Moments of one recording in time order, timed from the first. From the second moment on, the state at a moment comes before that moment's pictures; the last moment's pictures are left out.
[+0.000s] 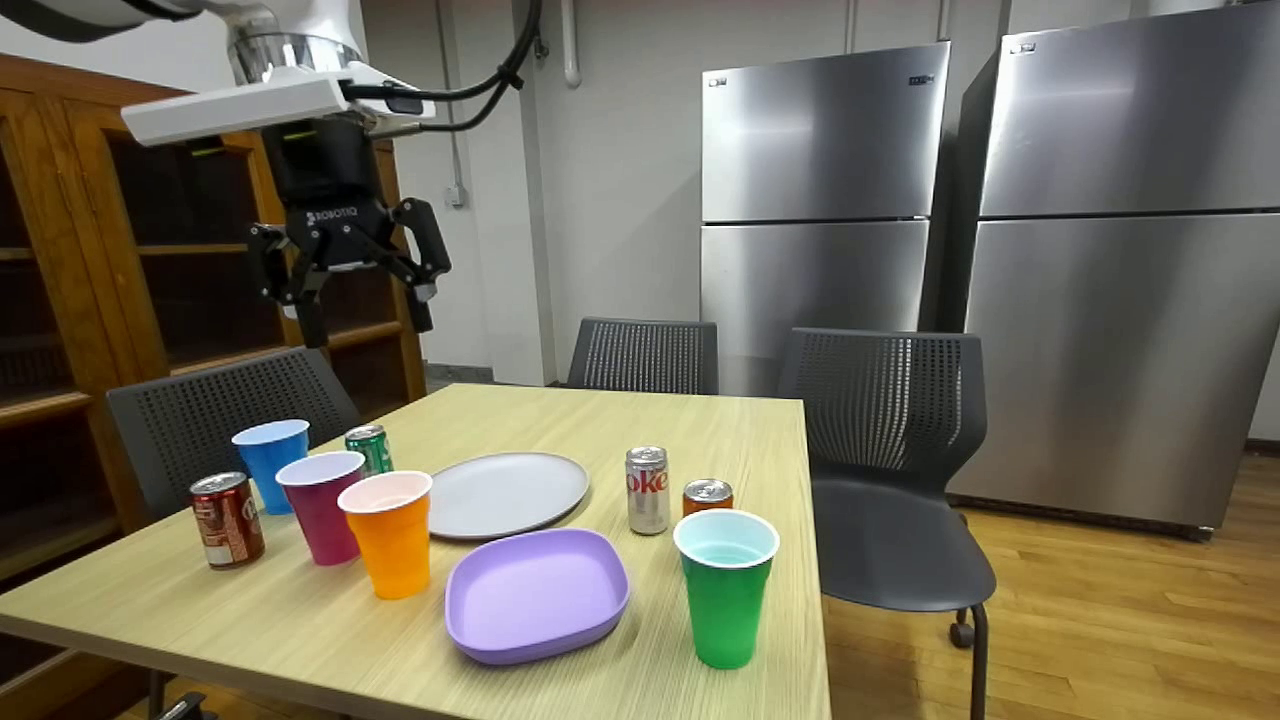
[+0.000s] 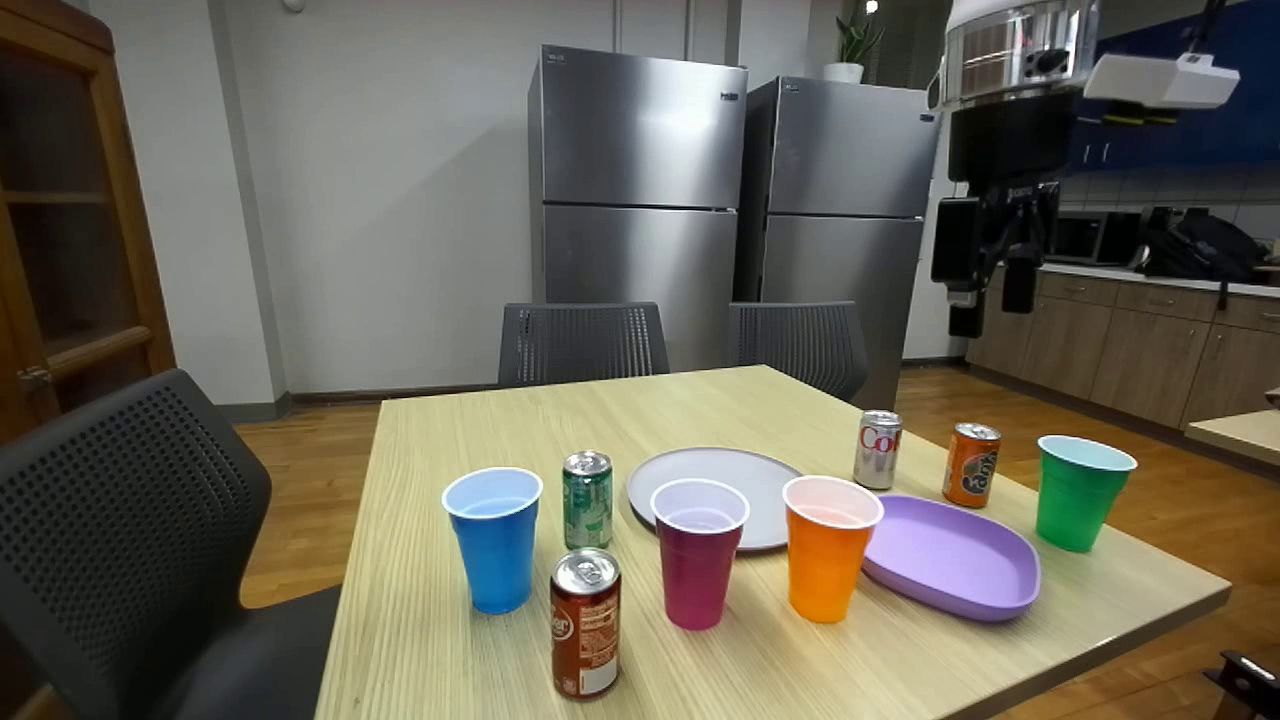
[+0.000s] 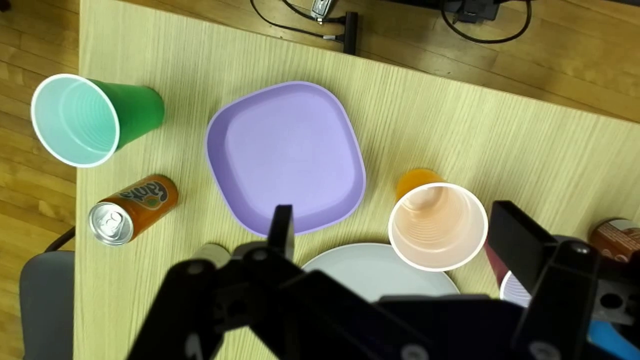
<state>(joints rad) 0.07 -0.48 0.03 -2.63 -0.16 2.11 -0.09</state>
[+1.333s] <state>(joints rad) 0.07 0.06 0.04 -2.61 -0.15 2.76 -0.04</state>
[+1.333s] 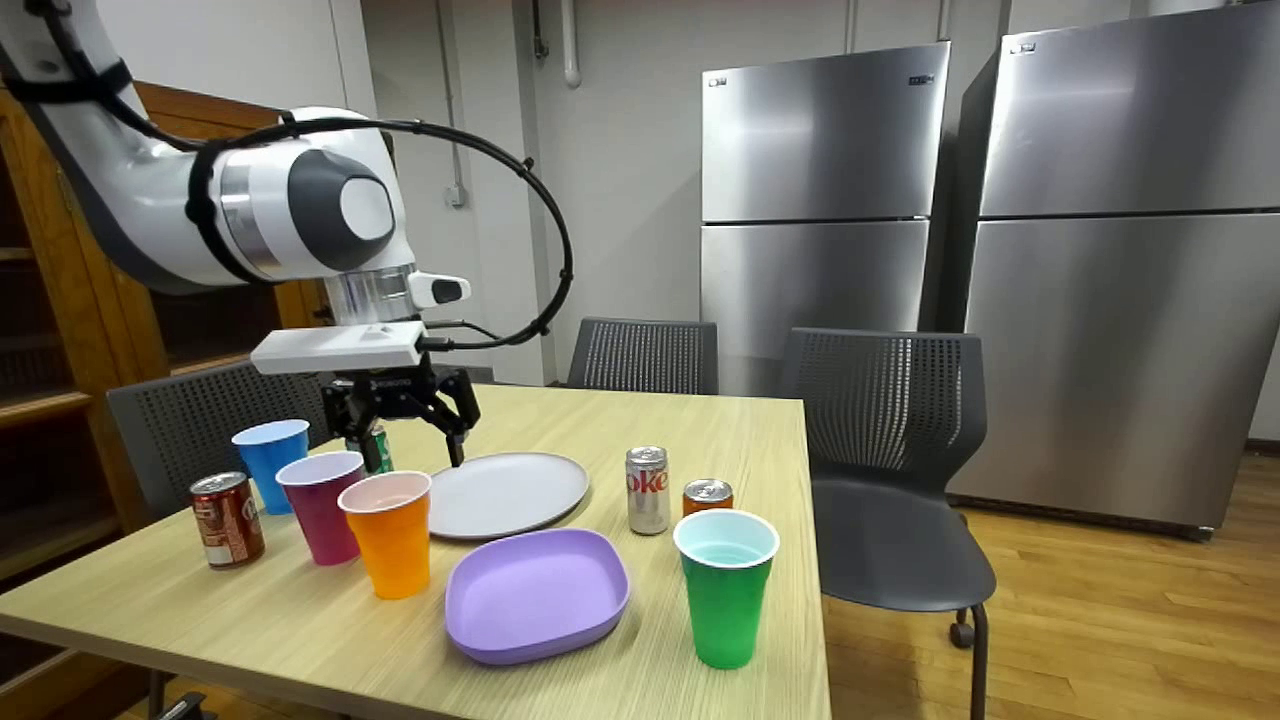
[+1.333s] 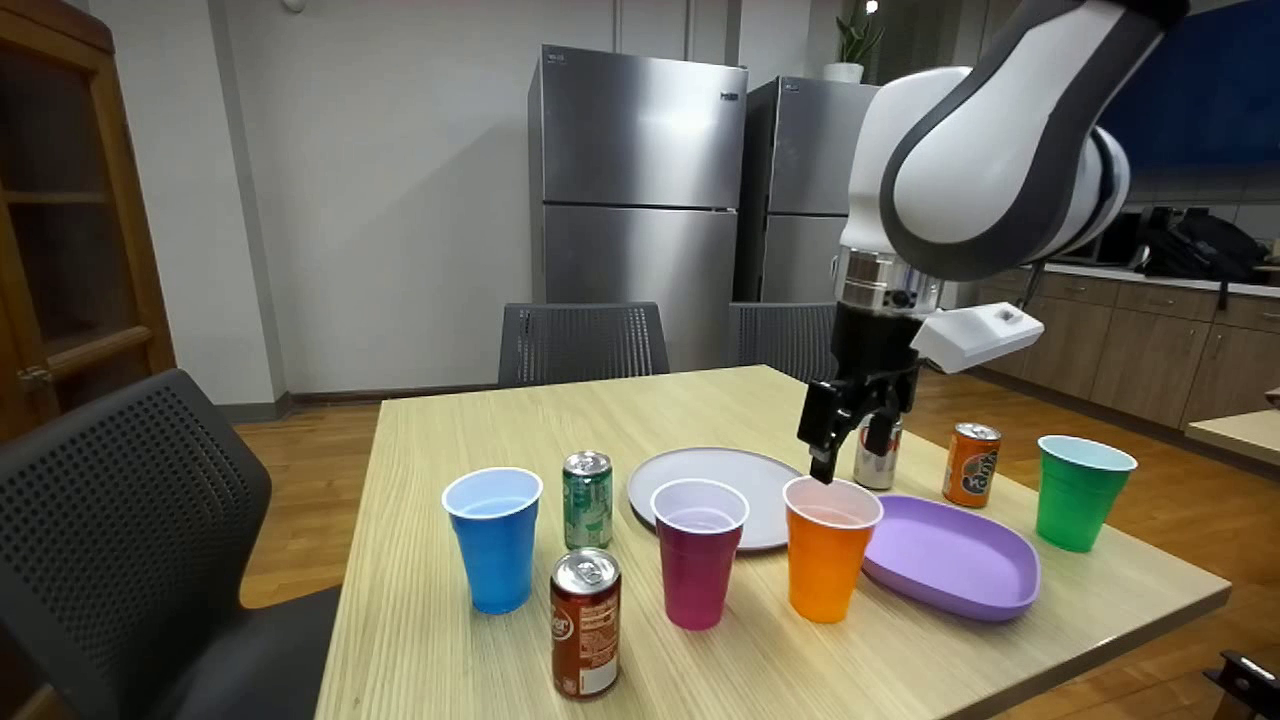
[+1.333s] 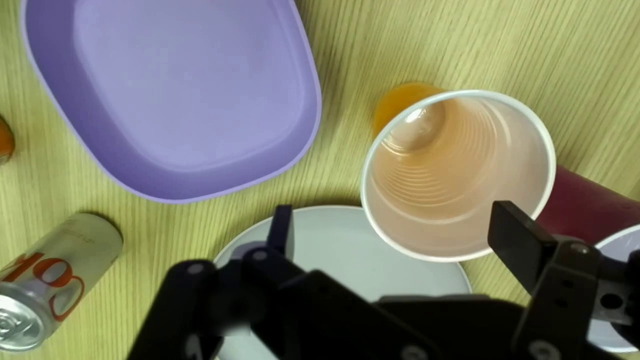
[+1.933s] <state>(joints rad) 0.07 0.26 0.03 -2.50 -0.13 2.82 -0.02</state>
